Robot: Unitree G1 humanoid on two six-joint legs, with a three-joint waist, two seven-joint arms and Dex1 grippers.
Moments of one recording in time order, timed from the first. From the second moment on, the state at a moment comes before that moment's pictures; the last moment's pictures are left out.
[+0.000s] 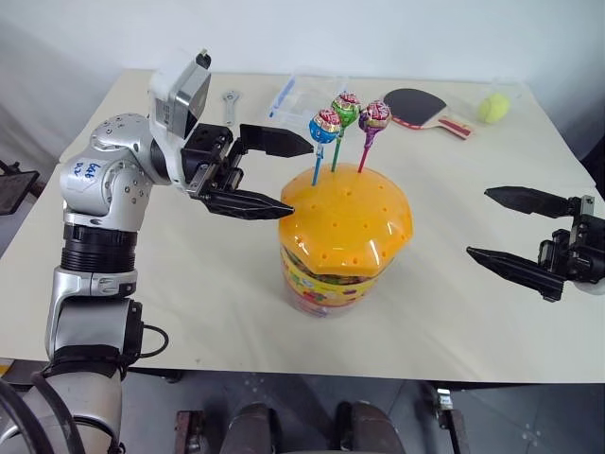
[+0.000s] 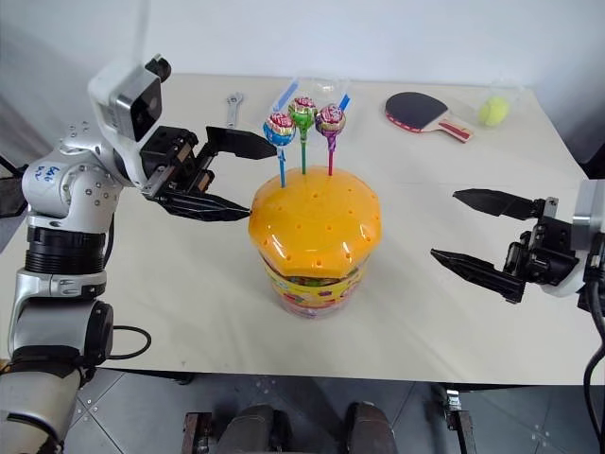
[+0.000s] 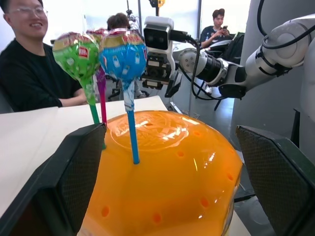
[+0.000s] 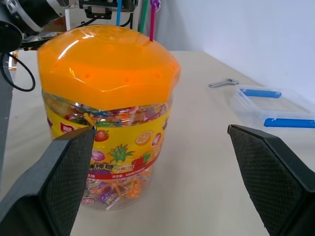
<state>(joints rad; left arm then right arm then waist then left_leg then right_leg) -1.05 0.61 -0.02 0.22 -0.65 0.53 -1.50 -0.10 -0.89 -0.55 -0.32 0.84 0.39 1.18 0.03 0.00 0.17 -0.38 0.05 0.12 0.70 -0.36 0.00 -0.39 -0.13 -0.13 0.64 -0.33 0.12</state>
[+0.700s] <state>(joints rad) -1.06 0.53 -0.05 0.28 -0.63 0.47 -1.50 -0.08 -0.88 -0.55 -0.33 0.81 0.35 1.14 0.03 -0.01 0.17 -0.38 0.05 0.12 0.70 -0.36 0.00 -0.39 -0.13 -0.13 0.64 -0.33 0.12</state>
